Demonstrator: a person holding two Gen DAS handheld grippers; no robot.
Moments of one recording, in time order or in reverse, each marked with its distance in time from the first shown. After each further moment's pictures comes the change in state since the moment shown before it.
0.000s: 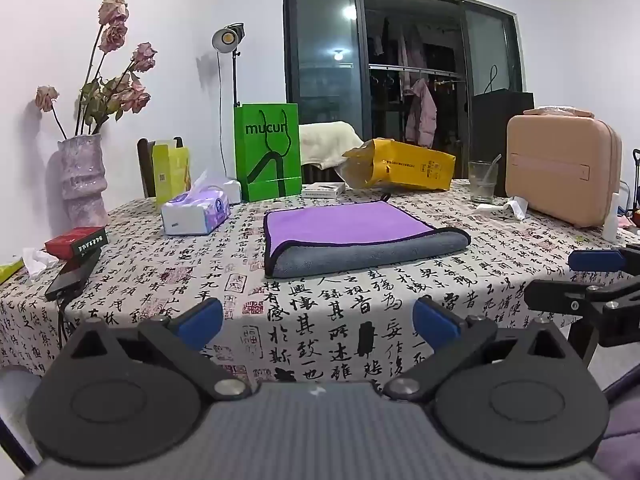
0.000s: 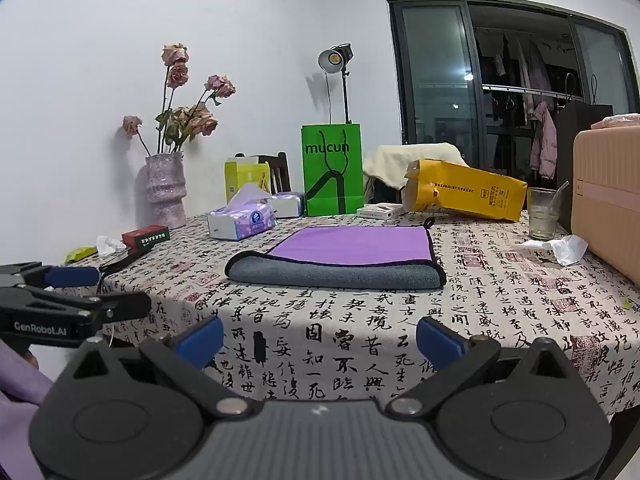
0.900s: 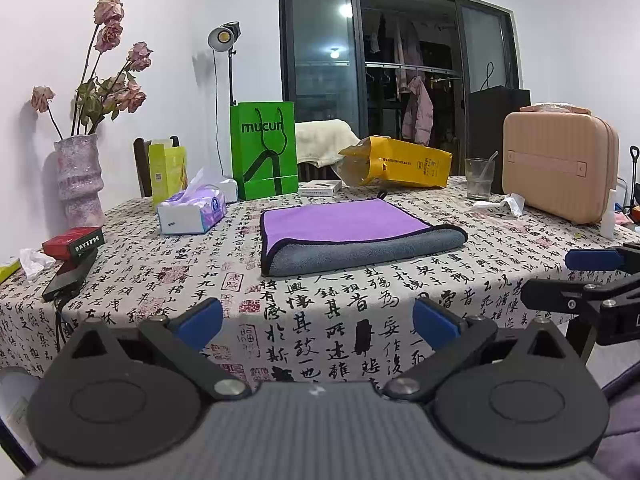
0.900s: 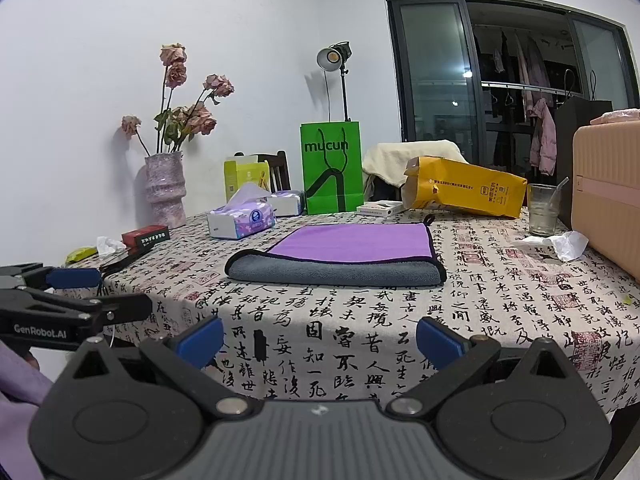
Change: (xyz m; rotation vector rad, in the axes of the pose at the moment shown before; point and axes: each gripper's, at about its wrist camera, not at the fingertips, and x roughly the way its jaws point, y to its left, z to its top) left arm 0.002 -0.002 -0.001 0.012 0.005 -0.004; right arm 0.000 0.000 -0.001 0.001 0.003 0.006
